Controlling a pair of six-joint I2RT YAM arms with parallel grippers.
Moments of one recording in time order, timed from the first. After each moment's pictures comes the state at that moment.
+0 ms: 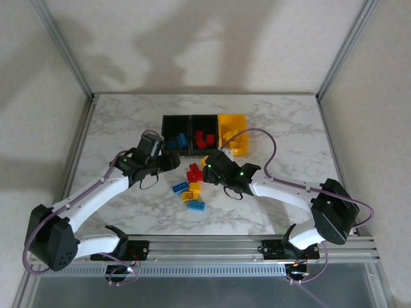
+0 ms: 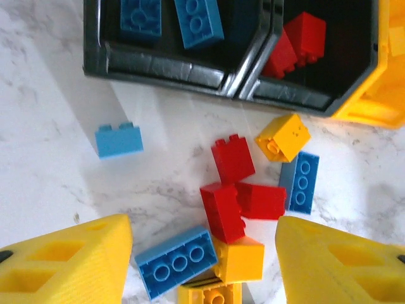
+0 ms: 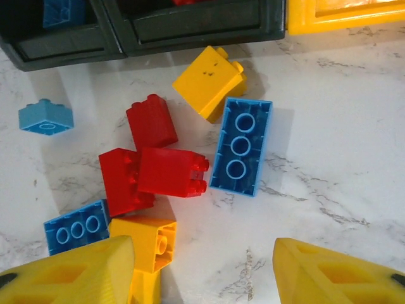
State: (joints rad) left arm -0.50 1.21 0.85 -0.51 0.00 -0.74; right arm 0.96 1.47 0.95 -0.42 0.24 0.86
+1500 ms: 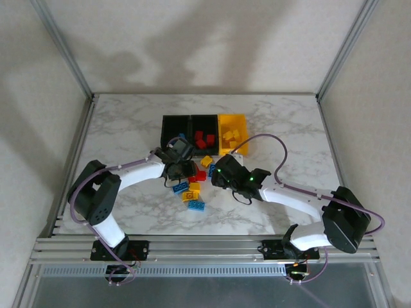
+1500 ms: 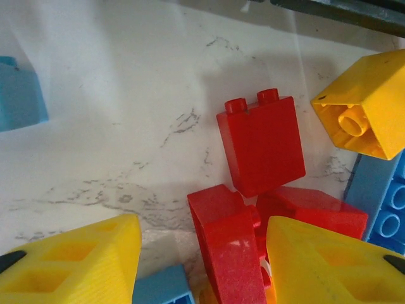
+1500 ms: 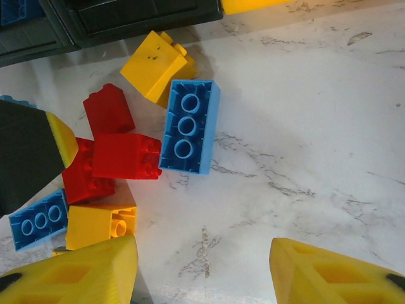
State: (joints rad) left arm -0.63 1.68 1.00 -0.46 -0.04 -0.85; right arm 0.93 1.35 0.82 -0.42 0.24 0.89
